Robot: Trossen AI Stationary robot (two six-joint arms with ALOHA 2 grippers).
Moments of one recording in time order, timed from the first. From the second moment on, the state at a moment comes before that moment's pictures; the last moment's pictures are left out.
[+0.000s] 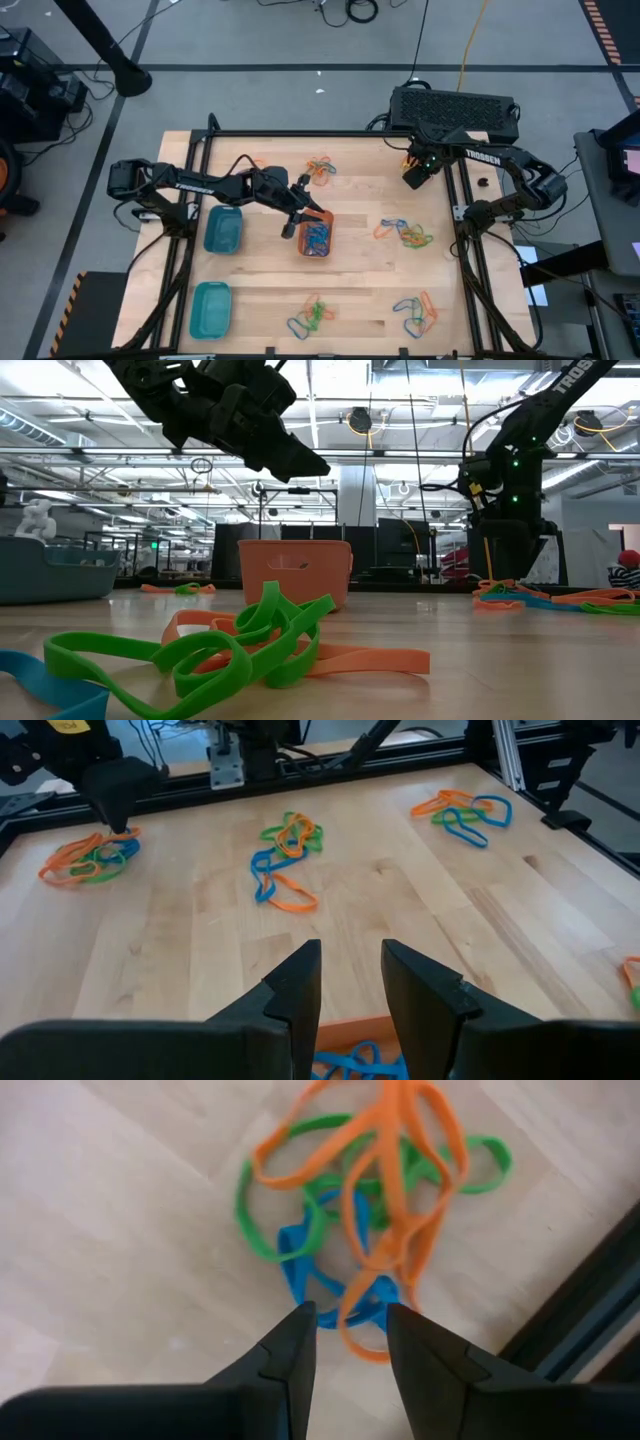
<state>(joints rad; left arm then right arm) 0.14 1.52 0.79 0.31 0.36 0.22 -0.90 1.39 0.76 -0.79 0.10 -0.01</state>
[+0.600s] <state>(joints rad) 0.14 1.52 0.79 0.37 0.35 0.22 -0.81 1.39 0.80 -0.89 0.18 -0.36</state>
